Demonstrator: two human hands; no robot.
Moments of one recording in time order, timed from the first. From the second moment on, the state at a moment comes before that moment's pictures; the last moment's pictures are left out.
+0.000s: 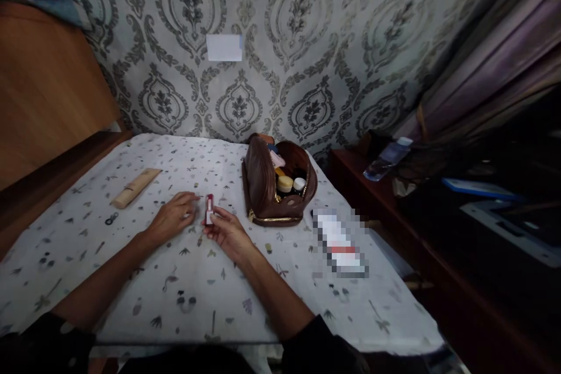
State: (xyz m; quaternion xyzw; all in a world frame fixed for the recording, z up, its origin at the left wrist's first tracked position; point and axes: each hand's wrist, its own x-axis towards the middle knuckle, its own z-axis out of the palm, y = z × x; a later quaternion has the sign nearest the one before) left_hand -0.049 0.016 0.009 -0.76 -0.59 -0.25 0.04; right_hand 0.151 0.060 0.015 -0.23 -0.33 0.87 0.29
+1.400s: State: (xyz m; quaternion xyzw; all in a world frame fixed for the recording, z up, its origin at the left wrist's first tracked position) left_hand -0.013 -0.049 0.049 -0.71 -0.65 -0.28 -0.05; right_hand 0.155 0.054 0.002 -0.26 -0.70 0.58 0.32
